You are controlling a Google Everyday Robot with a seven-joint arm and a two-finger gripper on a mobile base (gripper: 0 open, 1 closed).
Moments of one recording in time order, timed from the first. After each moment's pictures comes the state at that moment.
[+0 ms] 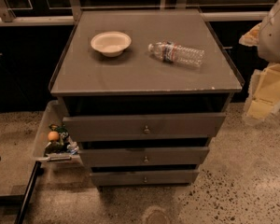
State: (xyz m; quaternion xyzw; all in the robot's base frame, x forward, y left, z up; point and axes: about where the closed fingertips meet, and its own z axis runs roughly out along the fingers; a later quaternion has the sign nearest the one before) arm 0.438 -0.217 0.976 -0.60 0.78 -0.03 0.16
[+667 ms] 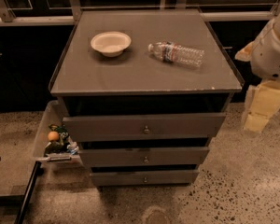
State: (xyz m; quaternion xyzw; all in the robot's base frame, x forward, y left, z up) arm 0.435 -0.221 0.944 -0.61 0.78 -0.03 0.13
